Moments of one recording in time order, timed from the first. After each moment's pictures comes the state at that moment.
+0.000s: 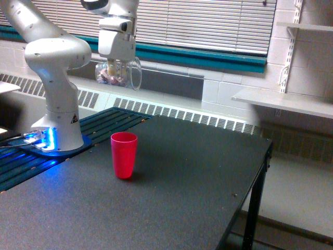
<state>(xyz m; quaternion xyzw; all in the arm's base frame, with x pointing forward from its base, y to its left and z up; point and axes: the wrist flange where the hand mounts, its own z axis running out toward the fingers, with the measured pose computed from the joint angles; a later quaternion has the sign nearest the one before) 0.265 -0.030 0.422 0.95 -0.29 0.04 0.08</state>
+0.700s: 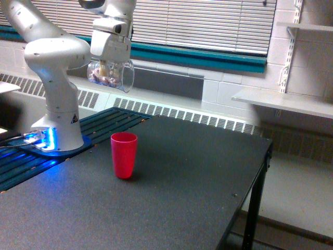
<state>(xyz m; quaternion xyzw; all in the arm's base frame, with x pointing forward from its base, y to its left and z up) 0.255 -0.040 0.418 0.95 -0.30 0.01 0.10</state>
